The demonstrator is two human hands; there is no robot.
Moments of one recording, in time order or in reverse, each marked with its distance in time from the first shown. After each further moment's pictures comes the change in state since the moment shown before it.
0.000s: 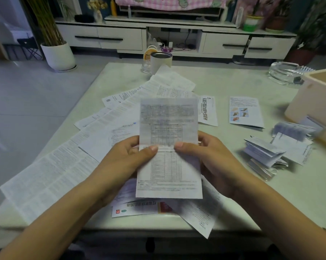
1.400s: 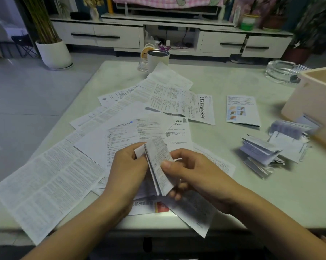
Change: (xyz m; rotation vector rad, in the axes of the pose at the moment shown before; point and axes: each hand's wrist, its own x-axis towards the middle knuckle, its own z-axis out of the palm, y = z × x) left_hand 0.002 -0.020 0.025 0.028 0.274 0.114; right_hand -0.017 0.016 0.007 -0.165 -0.196 0.048
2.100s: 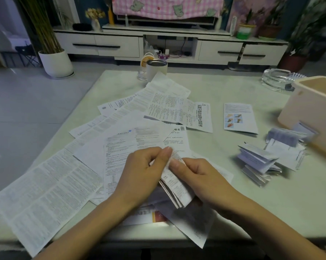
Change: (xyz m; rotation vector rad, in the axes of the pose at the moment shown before) left_hand 0.017 -0.004 0.009 0.297 -0.106 0.430; right_hand 0.002 0.003 -0.008 -0.243 0.087 -0.170
